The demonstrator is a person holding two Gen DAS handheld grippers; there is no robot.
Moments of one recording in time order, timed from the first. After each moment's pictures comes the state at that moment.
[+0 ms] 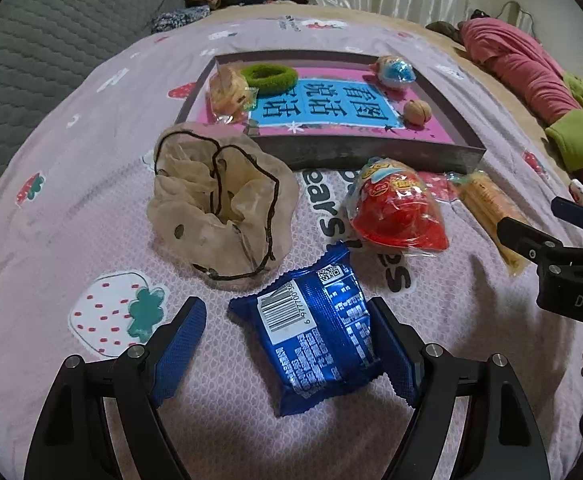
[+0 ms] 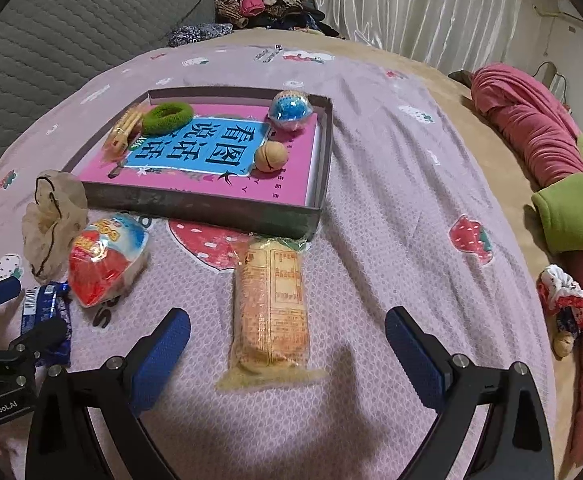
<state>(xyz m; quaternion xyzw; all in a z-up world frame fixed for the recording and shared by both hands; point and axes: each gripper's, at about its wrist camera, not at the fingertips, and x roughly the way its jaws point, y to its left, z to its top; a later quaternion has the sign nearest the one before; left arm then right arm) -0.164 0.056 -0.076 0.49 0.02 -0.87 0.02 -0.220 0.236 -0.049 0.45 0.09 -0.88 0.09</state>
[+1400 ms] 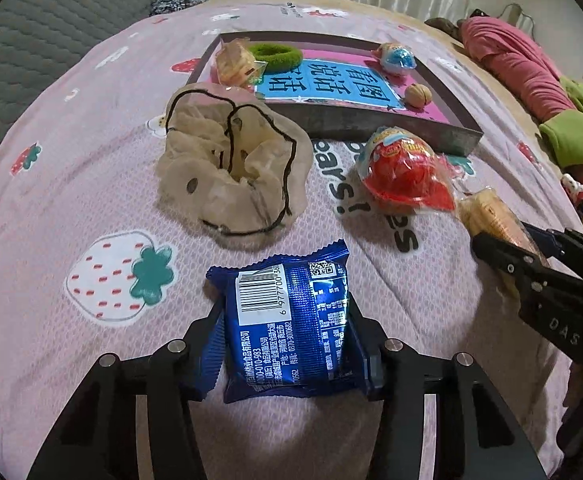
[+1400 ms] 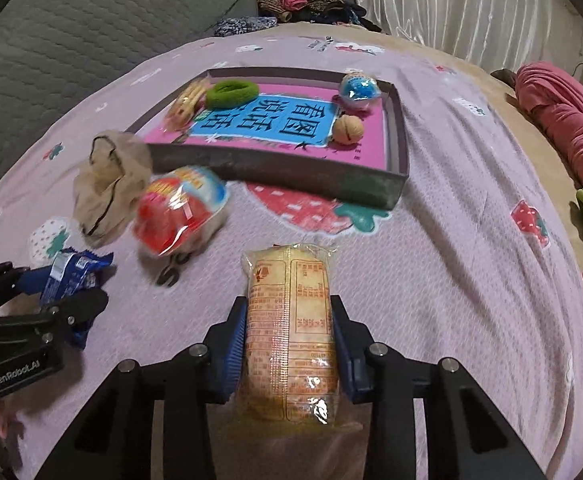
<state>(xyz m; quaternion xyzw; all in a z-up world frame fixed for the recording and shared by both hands) -0.145 0.040 -0.084 0.50 0.04 -0.86 0.00 -0.185 0.207 -0.065 0.46 0.08 -0.87 0.17</state>
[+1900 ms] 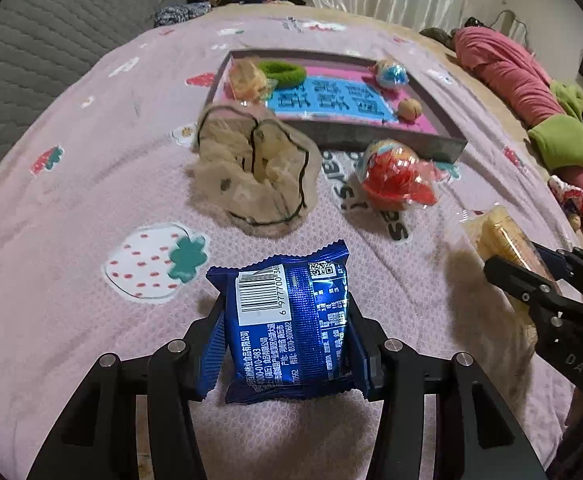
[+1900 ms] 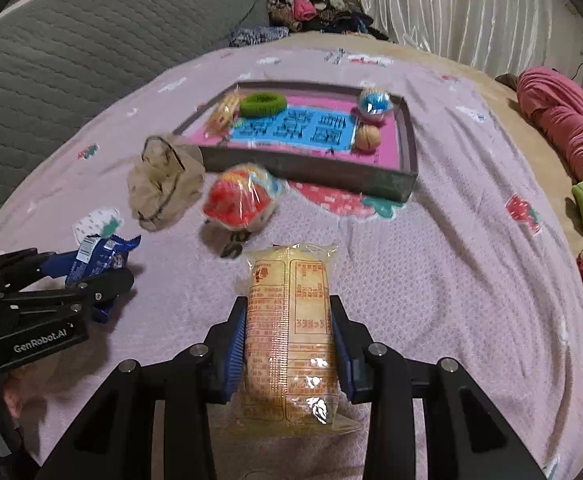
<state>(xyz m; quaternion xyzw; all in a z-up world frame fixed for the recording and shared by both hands) -0.116 0.028 -0.058 0.48 0.04 -0.87 0.00 -0.138 0.199 -0.035 0.44 0.07 -0.87 0.18</state>
